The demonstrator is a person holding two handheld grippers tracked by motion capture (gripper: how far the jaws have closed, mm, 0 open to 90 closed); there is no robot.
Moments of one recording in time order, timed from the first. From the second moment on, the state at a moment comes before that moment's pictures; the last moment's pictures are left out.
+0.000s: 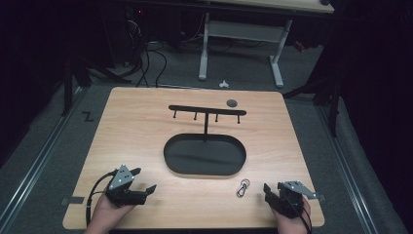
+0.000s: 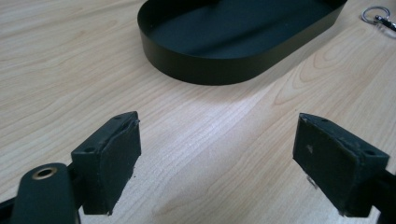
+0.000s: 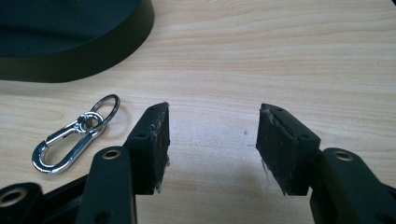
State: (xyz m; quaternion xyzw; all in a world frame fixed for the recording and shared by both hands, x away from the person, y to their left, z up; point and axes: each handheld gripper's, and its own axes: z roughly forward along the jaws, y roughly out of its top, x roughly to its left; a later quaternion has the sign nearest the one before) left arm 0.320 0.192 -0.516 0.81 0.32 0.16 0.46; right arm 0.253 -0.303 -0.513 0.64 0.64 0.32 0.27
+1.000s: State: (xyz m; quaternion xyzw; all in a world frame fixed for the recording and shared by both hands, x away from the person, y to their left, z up) left arm 0.322 0.186 -0.518 0.82 0.32 0.15 0.45; right arm 0.250 -0.294 -0.514 0.63 0.66 0.32 0.25
